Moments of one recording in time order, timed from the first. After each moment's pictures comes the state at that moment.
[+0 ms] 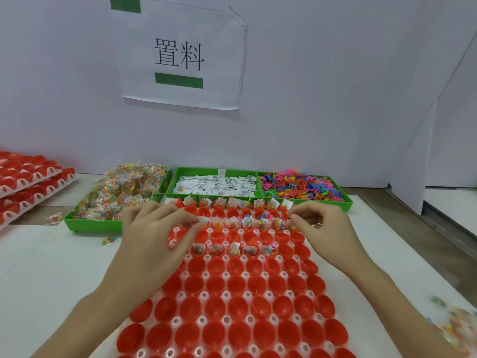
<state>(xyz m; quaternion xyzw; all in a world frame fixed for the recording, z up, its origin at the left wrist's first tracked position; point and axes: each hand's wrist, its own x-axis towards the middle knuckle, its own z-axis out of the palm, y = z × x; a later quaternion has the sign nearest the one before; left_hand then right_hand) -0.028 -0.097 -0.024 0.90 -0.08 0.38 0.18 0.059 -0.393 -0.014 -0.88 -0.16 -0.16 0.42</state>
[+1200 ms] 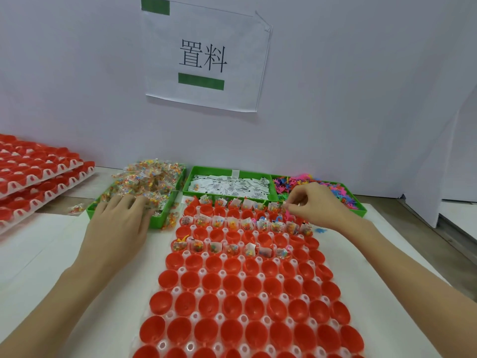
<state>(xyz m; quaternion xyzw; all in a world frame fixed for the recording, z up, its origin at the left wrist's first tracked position) -0.003 0.003 -0.055 0.95 0.06 0.31 -0.03 0.140 -0.364 0.010 -0.95 -0.23 -0.06 0.21</state>
